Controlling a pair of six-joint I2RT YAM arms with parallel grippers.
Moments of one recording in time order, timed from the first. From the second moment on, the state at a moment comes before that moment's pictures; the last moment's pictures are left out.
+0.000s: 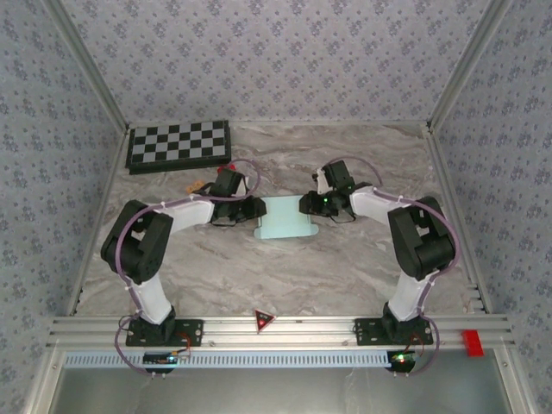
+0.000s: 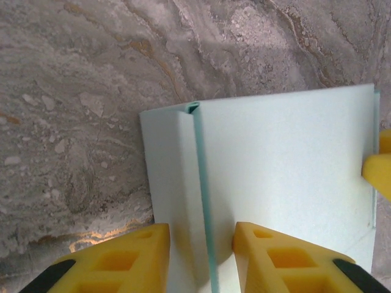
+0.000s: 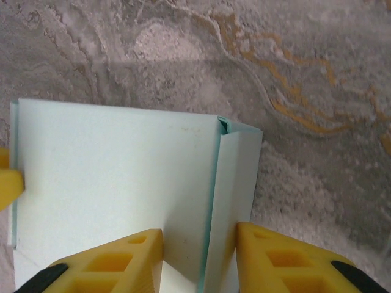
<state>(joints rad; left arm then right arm) -0.51 1.77 0.98 -0.14 0.37 -0.67 0.40 1.79 1.05 -0.26 -0.38 0.41</state>
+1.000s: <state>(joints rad) -0.75 1.53 0.71 -0.03 0.08 -0.97 0.50 2.02 1.46 -0.53 -0.23 0.13</state>
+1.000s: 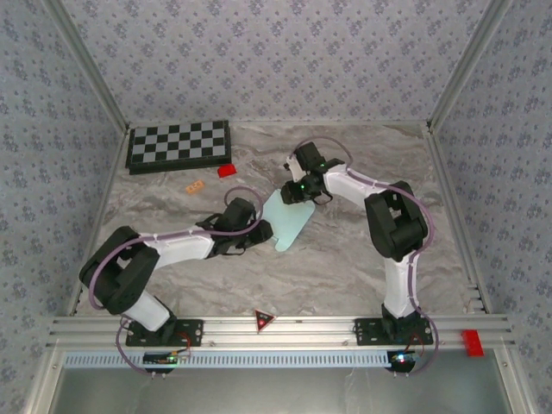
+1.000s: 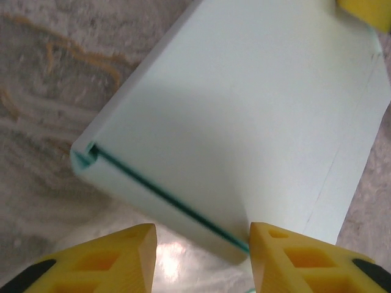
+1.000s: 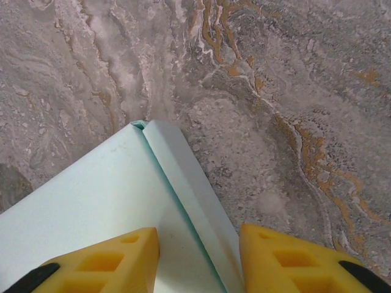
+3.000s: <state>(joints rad) -0.50 1.70 0.86 -0.04 0.47 -0.43 0.41 1.20 0.52 -0.17 -0.15 0.54</state>
